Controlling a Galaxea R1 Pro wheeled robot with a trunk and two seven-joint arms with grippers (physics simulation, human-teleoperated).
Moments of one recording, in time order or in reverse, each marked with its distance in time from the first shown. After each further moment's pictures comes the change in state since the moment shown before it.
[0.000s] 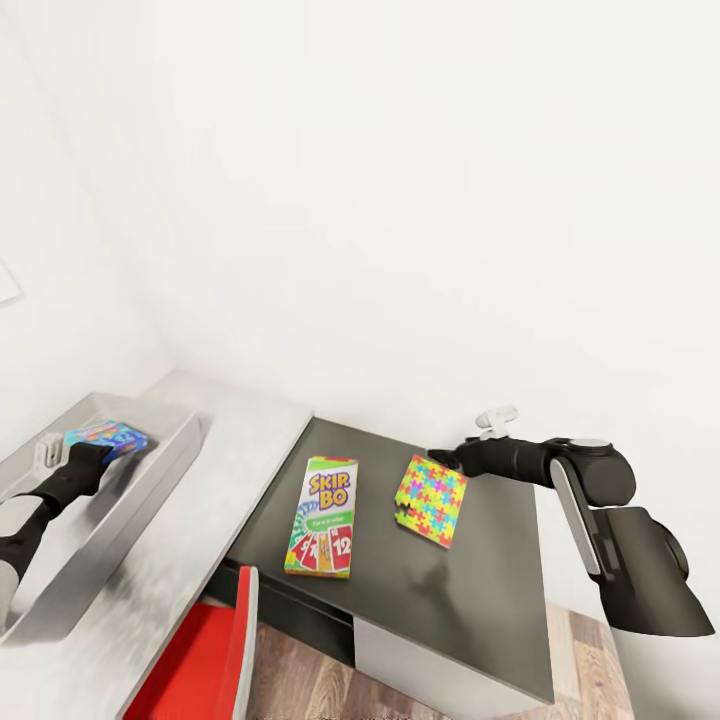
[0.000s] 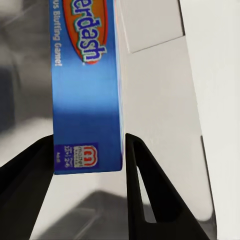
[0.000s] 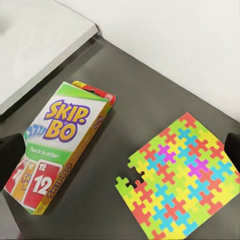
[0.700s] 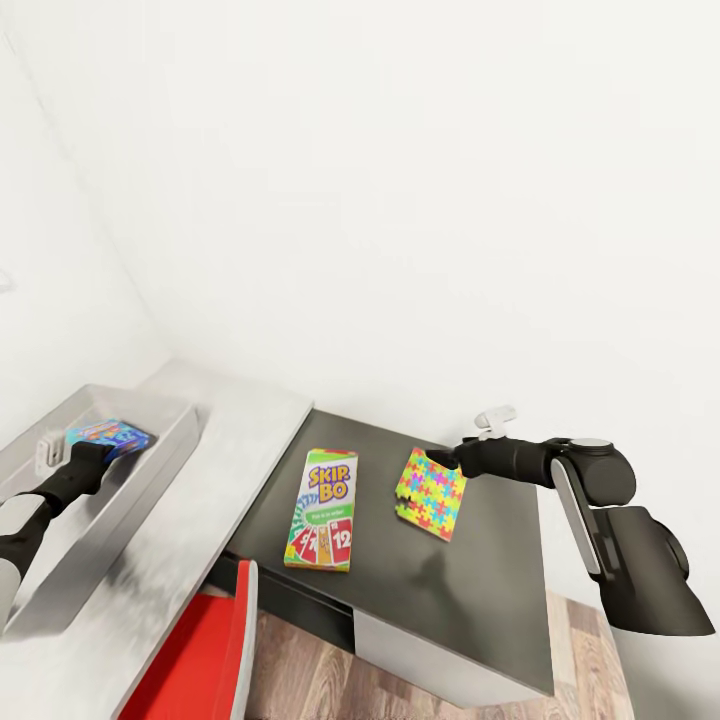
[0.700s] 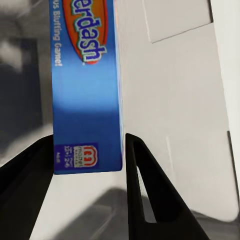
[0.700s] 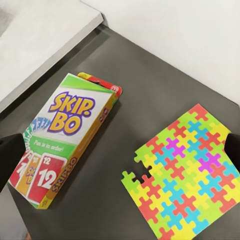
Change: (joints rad) left arm -0.004 -0.003 -0.001 0.000 -0.002 0.000 0.000; right arm -0.001 0.000 -0.002 0.000 0.001 0.000 0.033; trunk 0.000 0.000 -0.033
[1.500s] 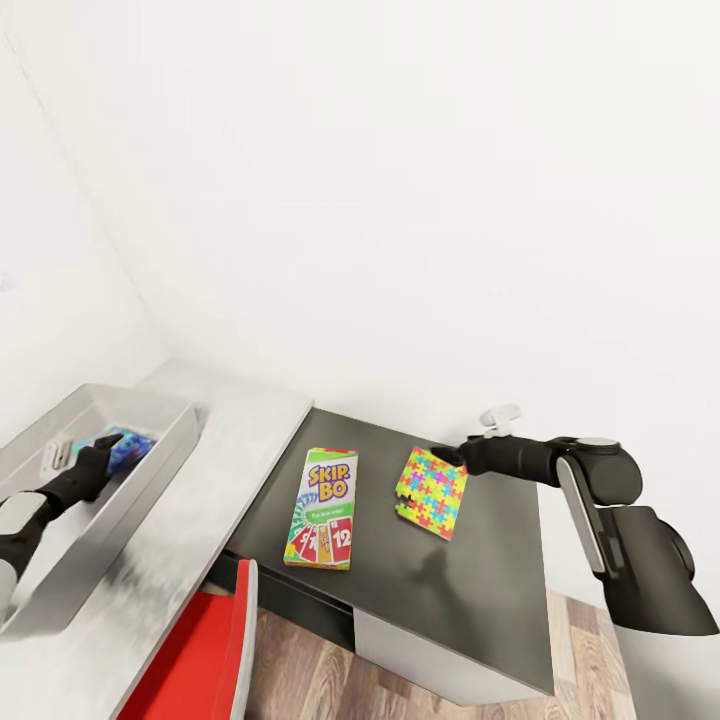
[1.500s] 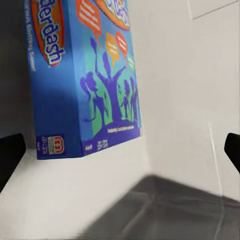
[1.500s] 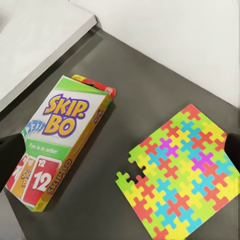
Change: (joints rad) left arm 0.001 0.014 -0.080 0.000 0.003 0.022 0.091; right arm -0.002 -0.003 -0.022 0.000 0.000 0.000 0.000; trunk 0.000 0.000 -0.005
